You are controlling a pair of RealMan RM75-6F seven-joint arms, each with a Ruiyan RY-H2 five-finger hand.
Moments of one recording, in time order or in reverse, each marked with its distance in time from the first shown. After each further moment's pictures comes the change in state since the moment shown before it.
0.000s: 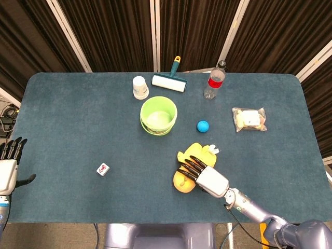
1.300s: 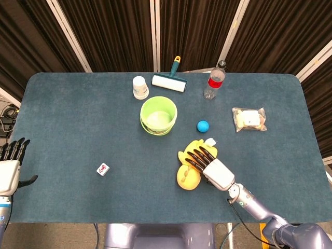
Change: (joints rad) left arm 0.000 -0.006 0.010 -0.003 0.017 0.006 0.013; right arm -0.042 -0.039 0.027 0.101 0.056 0.049 0.065
